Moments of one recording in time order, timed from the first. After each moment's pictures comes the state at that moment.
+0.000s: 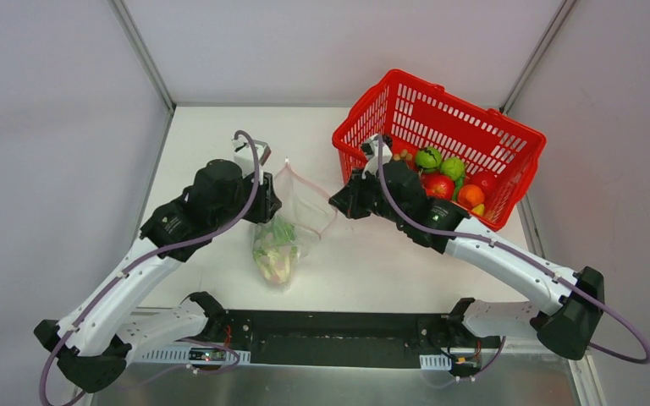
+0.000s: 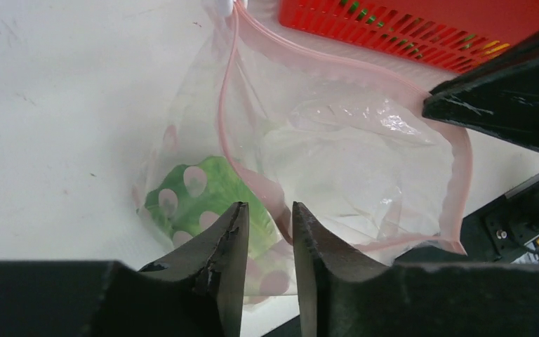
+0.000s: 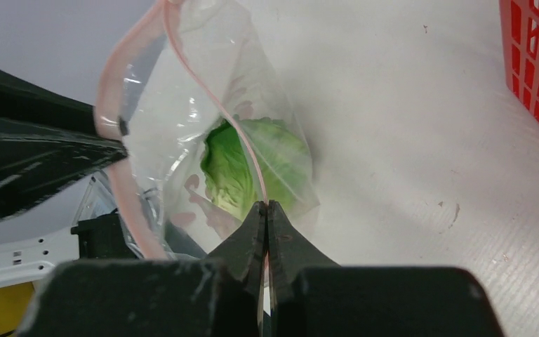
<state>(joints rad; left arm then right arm) -0.69 0.89 1.14 -0.76 -0.11 -0.29 0.91 1.20 1.07 -0.29 0.02 0.62</state>
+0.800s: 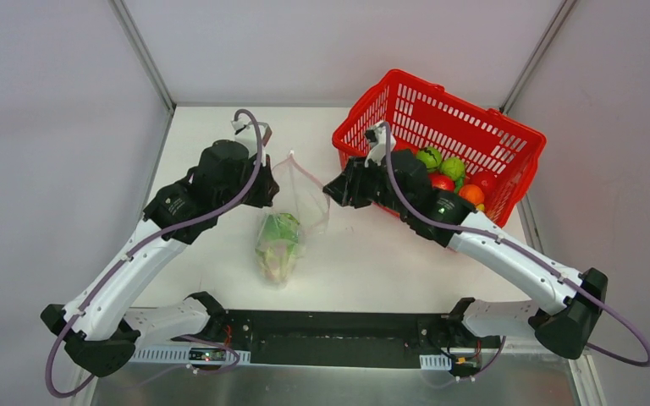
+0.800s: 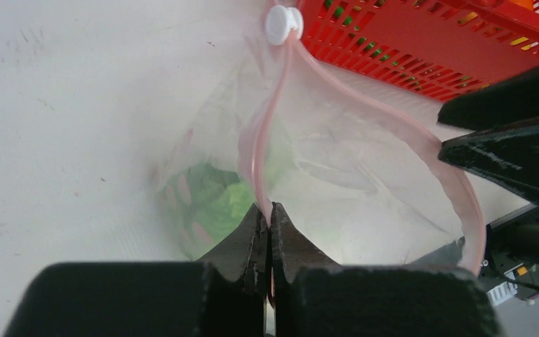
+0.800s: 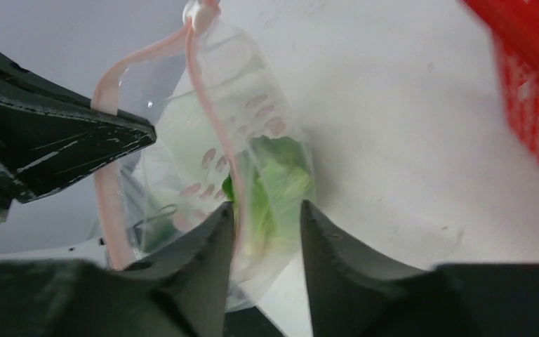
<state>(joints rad) -0.68 1.01 1.28 -0.82 -0.17 -0.37 0.90 1.21 1.15 -0.30 0.00 0.62</state>
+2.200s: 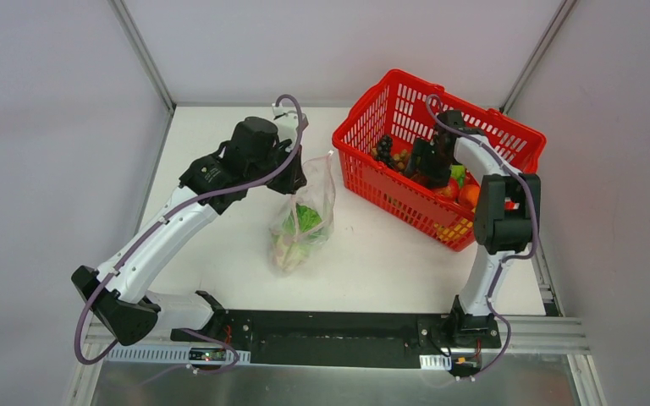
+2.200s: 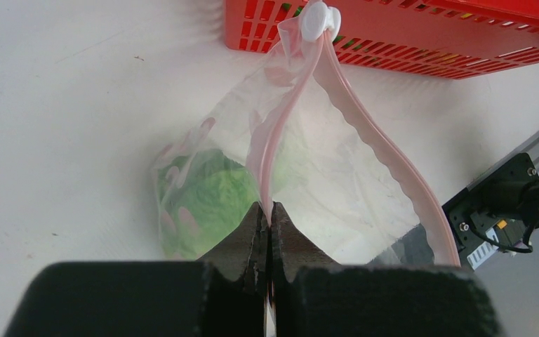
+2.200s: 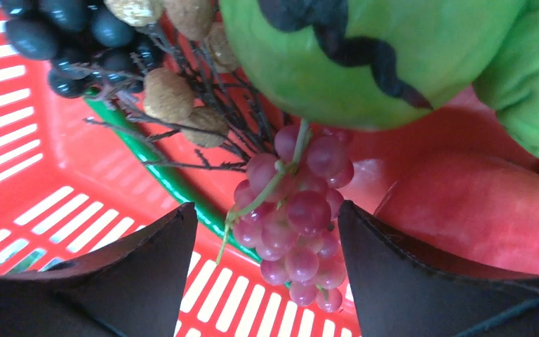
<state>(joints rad) -0.67 1.26 1.42 -0.77 0.06 -0.26 0.08 1.92 1.49 -0.75 -0.21 0.38</state>
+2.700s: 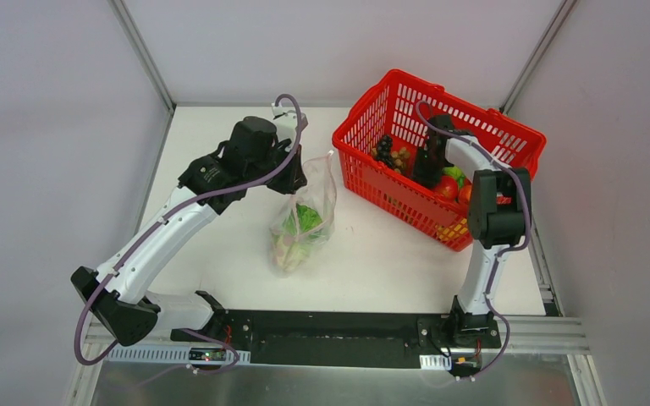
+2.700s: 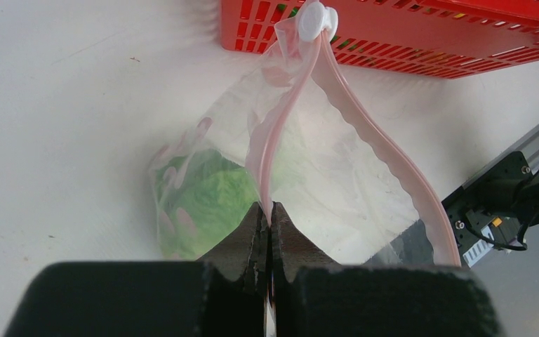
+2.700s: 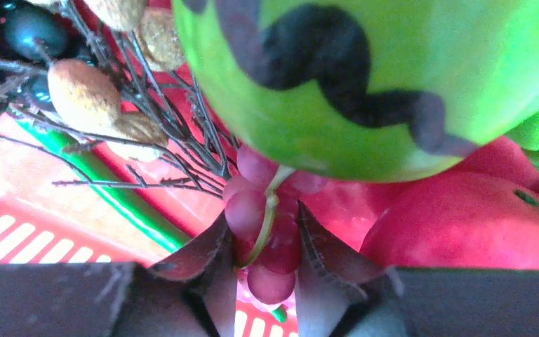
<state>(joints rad) -0.66 1.26 1.42 -0.77 0.07 -0.27 0.13 2.02 1.52 -0.78 -0.11 0.36</state>
